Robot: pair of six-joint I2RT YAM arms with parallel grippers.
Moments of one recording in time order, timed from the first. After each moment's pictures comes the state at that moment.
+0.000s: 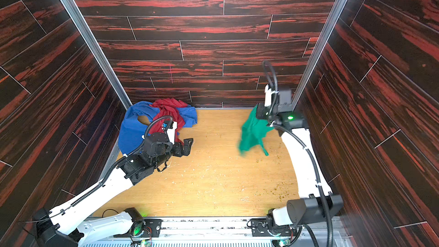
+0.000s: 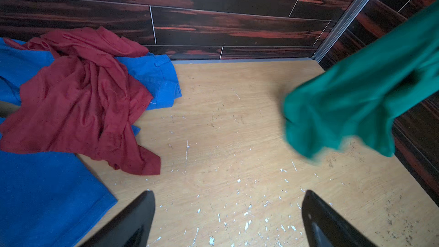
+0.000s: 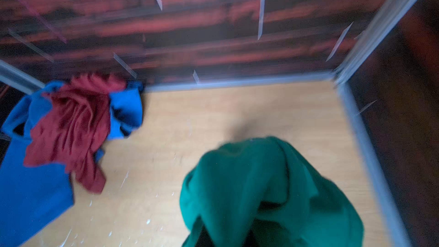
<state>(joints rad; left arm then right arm) -0.68 1.10 0.96 -0.32 -0.21 -0.37 0.17 1.44 1.75 -0.86 0.03 0.15</state>
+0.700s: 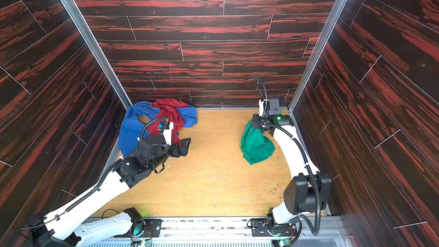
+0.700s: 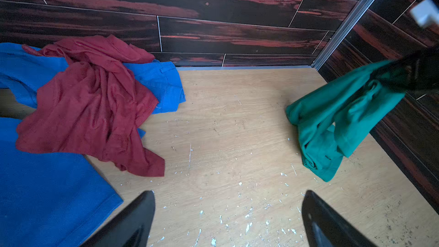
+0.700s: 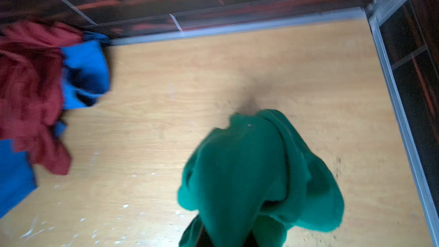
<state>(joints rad) -0.68 1.05 0.94 -0.32 -0.23 -0.37 0.13 1.54 1.46 -0.72 -0.03 0.18</state>
